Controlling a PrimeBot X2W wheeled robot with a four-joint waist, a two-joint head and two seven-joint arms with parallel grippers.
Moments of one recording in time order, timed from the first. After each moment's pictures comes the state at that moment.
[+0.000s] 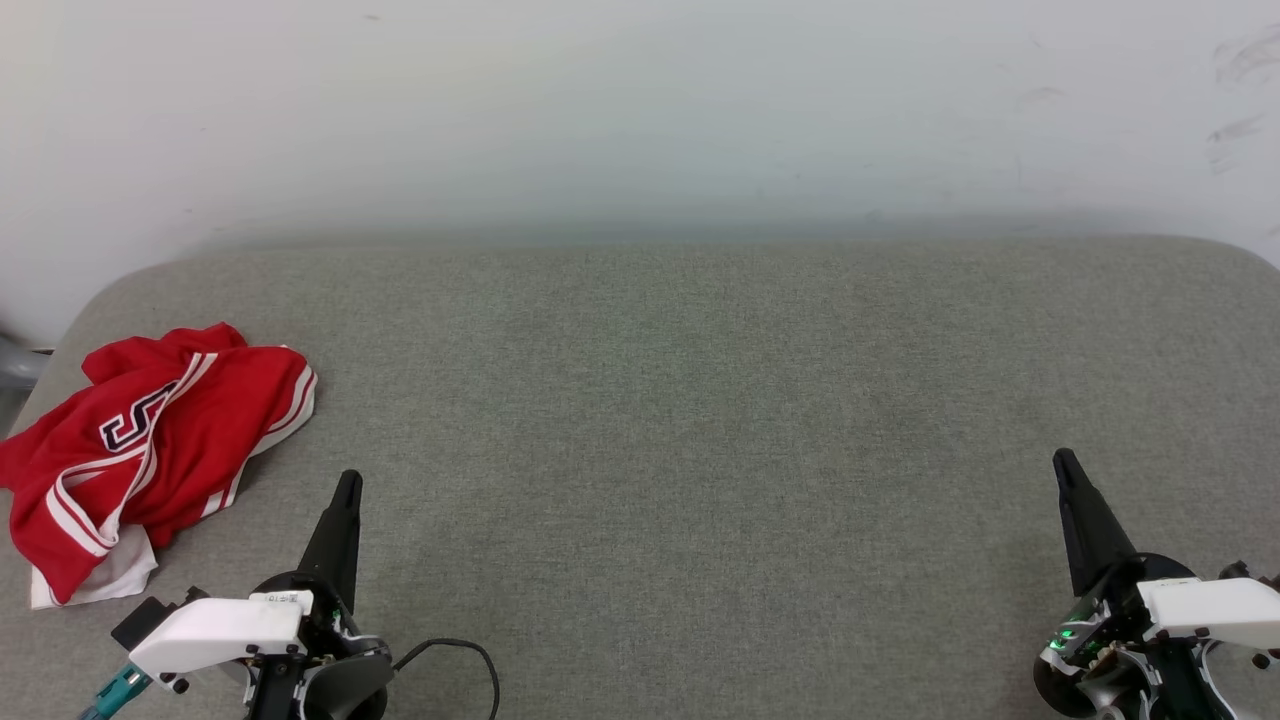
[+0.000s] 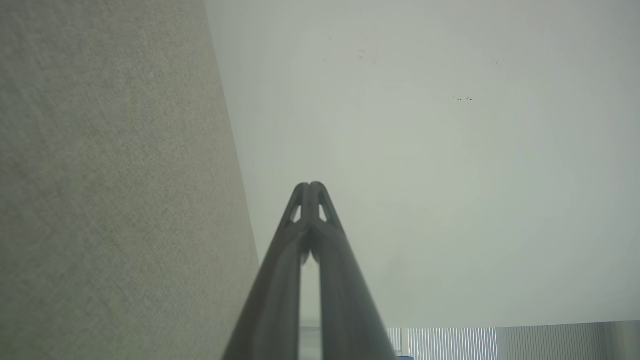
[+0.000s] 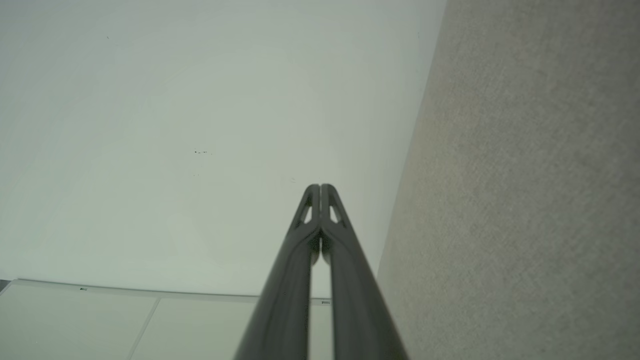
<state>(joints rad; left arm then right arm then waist) -0.11 0.05 0.11 0.25 -1.61 -0.13 0.11 -0.10 -0.05 -0.11 0.25 1.61 0.13 0.12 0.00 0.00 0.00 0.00</state>
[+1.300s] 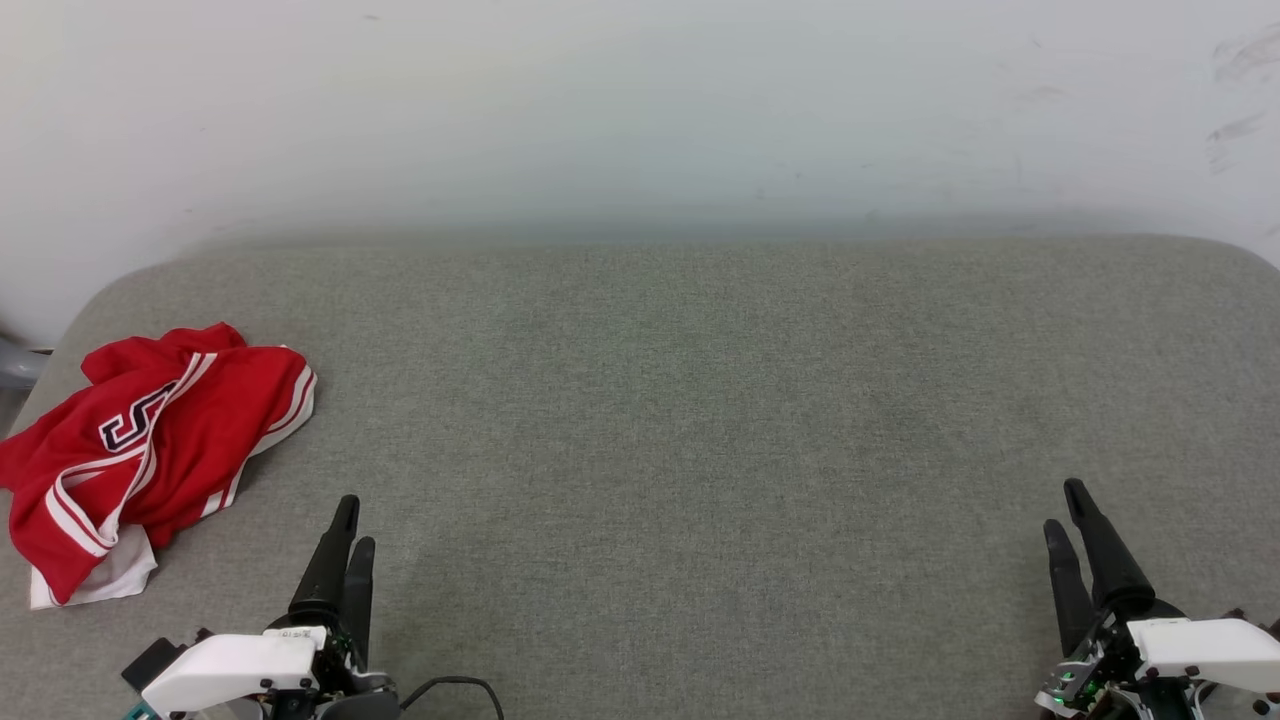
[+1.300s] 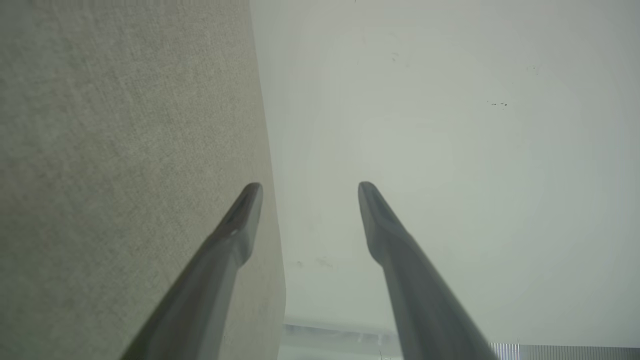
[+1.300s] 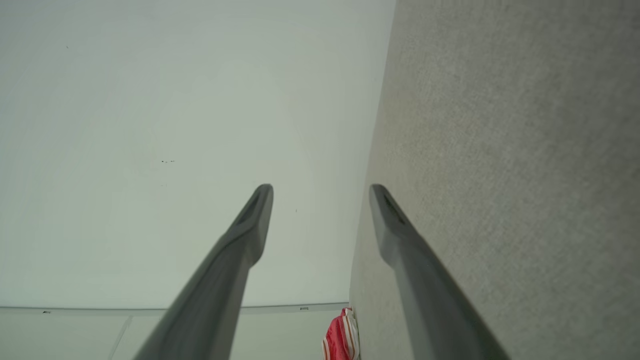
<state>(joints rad) -0.06 0.05 0.10 0.28 -1.60 -0.13 0.09 -0.06 -0.05 -0.11 0.29 1.59 0.13 0.09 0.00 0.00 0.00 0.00</state>
